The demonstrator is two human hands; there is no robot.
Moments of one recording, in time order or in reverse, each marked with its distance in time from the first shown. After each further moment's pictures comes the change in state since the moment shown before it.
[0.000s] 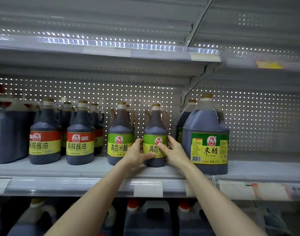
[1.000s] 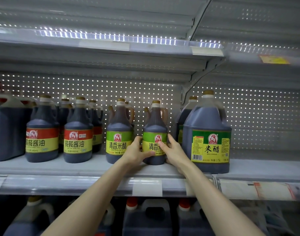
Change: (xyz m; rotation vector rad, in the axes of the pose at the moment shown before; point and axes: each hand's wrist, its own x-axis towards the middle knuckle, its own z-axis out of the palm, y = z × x) left_hand 0.011 -0.009 0.002 -0.033 -0.011 0.015; right_hand 0.009 0.008 0.002 0.038 -0.047 0.045
